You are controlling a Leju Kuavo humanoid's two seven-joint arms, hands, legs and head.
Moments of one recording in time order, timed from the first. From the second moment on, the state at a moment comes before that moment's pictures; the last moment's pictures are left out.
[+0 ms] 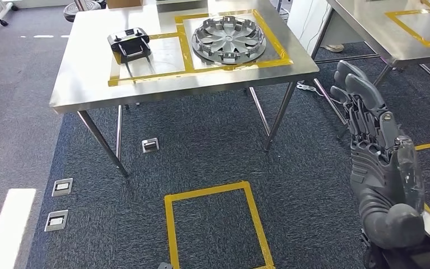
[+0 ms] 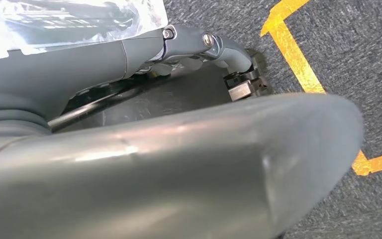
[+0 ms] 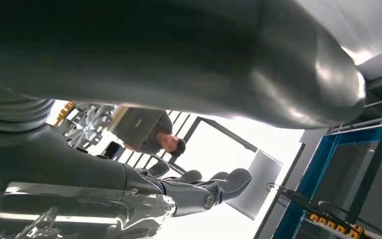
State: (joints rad) left arm -0.16 0.00 -1.13 -0.32 0.97 0.22 -0.25; right arm -0.56 -0.53 0.86 -2.35 -0.02 -0.46 0.03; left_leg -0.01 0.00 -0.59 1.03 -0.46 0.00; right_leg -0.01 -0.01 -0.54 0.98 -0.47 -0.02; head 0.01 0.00
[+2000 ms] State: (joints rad) left arm -0.16 0.00 -1.13 -0.32 0.99 0.23 -0.25; right arm -0.52 -0.53 0.85 -2.33 -0.03 -0.44 0.02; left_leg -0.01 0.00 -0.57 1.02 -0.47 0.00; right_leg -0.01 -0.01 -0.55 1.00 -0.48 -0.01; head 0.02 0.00
